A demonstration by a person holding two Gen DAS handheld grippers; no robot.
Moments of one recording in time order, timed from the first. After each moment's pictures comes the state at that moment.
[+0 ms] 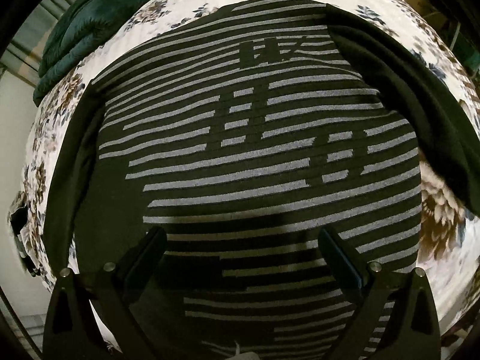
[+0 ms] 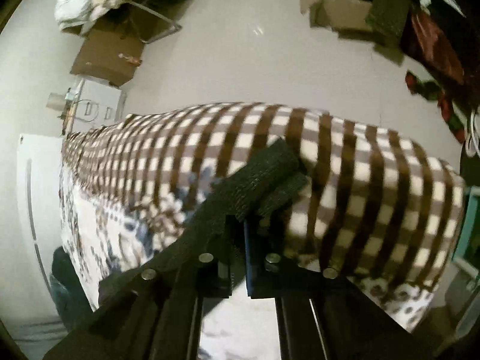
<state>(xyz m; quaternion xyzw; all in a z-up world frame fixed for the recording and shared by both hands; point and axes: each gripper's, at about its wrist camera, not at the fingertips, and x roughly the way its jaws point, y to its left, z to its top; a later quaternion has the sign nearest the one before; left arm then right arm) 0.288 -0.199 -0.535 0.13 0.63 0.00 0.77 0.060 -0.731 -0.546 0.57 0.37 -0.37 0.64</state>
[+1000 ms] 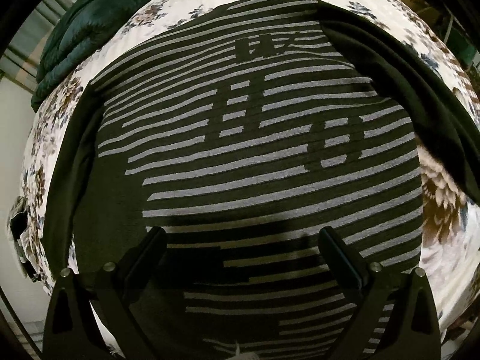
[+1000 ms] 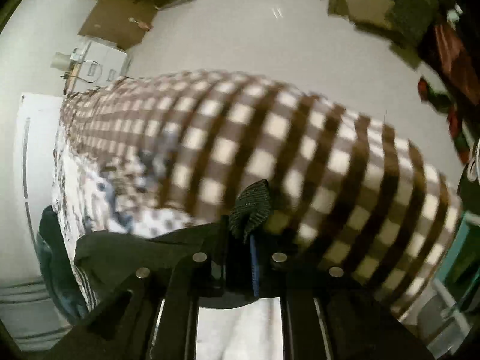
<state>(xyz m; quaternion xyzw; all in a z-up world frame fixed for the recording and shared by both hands) 0.273 -0.198 -0.535 0.14 0.62 -0.01 0.77 0.046 -0.733 -0.567 0.55 0.43 -0.31 0.65</state>
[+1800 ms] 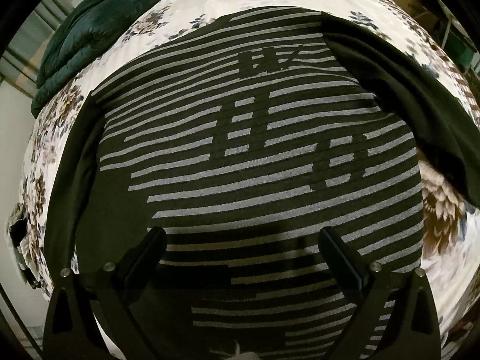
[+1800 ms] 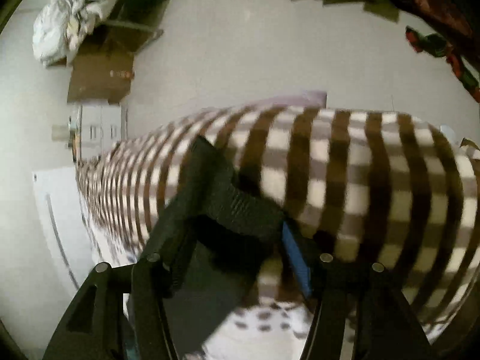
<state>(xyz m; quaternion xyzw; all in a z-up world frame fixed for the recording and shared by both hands) 0.288 -0.193 -0.532 0.14 0.60 -0.01 0.79 0.028 -0.764 -0.612 0.66 0.30 -0.35 0.59</state>
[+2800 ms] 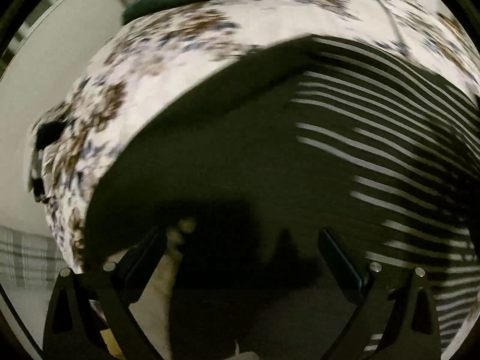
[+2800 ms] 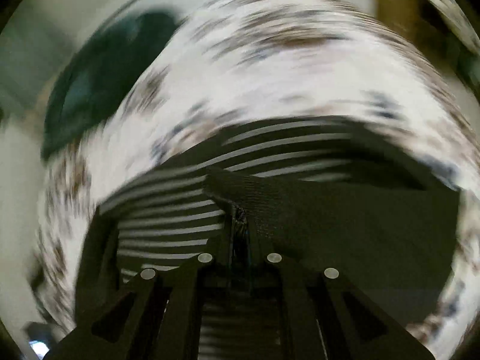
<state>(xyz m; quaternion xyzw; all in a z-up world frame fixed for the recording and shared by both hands) 0.299 0.053 -0.524 -0.01 0.59 0.20 0.78 0.435 -0.229 -0.487 0.14 0.54 0.03 0.83</state>
